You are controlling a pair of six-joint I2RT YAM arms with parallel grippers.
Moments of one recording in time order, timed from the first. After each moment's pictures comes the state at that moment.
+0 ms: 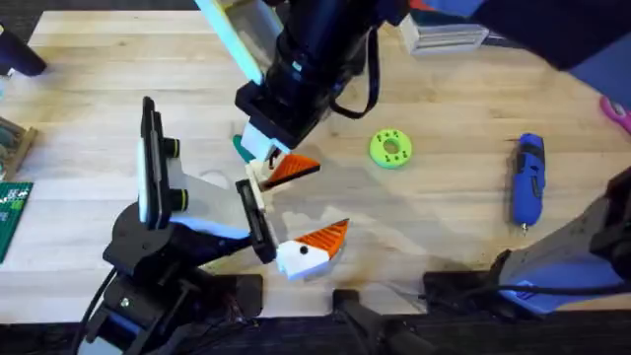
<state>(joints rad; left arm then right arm) -0.44 0.01 0.01 -0.06 0.77 -0.16 0.92 1.85 1.98 -1.42 -0.31 0.02</state>
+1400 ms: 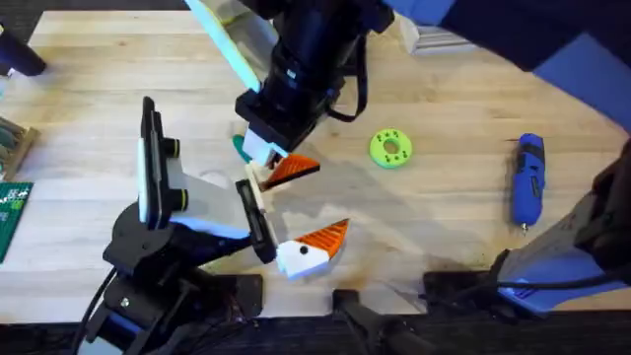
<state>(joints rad) -0.44 0.01 0.01 -0.06 0.77 -0.17 0.93 1.88 1.98 -1.44 -0.32 0.02</state>
